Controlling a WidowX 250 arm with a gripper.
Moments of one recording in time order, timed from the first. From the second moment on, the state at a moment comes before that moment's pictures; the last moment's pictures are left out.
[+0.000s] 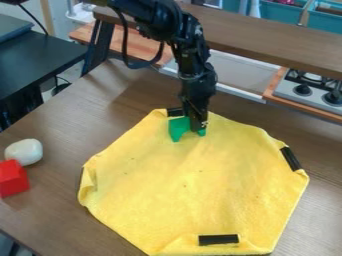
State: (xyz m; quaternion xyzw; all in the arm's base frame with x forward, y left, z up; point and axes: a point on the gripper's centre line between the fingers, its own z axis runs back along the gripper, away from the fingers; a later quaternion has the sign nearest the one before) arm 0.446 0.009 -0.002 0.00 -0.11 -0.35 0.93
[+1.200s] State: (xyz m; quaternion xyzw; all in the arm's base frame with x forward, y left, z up) arm 0.411 0.147 0.041 -0.02 -0.17 -0.19 0.97
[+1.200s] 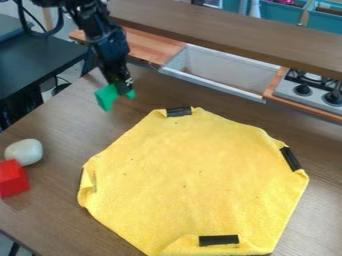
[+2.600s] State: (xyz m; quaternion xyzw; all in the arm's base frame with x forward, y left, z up) arm 0.404 0.159 0.044 -0.01 -0.17 -0.18 0.97
